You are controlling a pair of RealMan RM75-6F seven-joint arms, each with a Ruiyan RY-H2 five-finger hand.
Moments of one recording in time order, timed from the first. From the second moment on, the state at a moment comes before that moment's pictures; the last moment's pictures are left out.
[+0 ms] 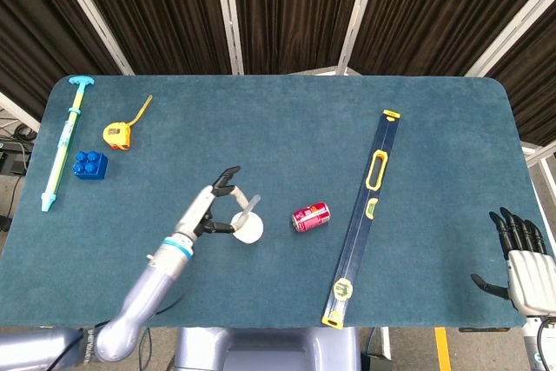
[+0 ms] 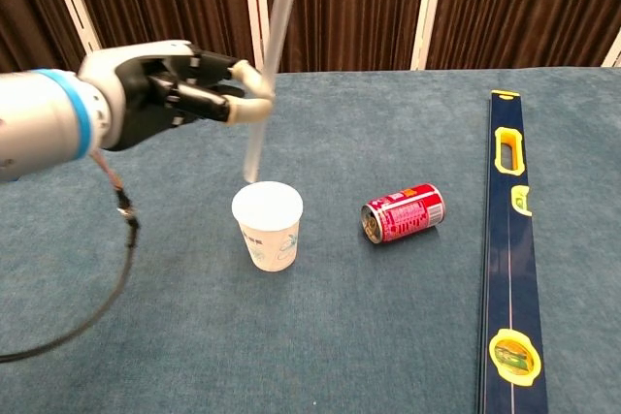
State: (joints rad) left arm -0.60 -1.60 -0.44 -1.95 0.75 0.96 0.00; right arm 0.03 -1.11 0.06 -1.63 -1.46 1.48 -0.02
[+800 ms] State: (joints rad) left arm -0.67 -1.67 -0.37 -1.82 0.76 0.94 -0.06; right arm 0.03 -1.11 0.06 -1.63 -1.46 1.48 -0.02
